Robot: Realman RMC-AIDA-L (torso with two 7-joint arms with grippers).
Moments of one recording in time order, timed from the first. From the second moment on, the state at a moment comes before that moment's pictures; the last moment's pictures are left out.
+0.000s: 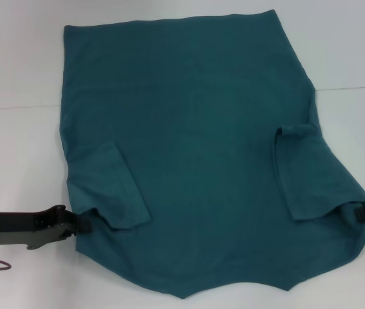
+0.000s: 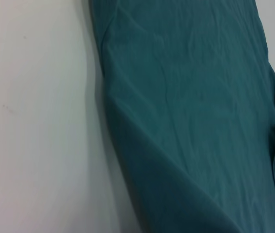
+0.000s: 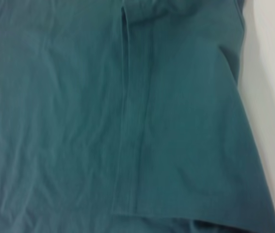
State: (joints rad) left arm -0.59 -2.03 0.72 0.62 2.26 1.34 -2.50; right arm 0.67 1.87 -0.64 -0.69 -2.64 -1.47 2.49
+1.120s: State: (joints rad) left arm -0.49 -2.03 0.73 0.81 2.40 1.72 -2.48; right arm 0.62 1.92 -0.65 -0.92 -2.77 -1.86 2.50
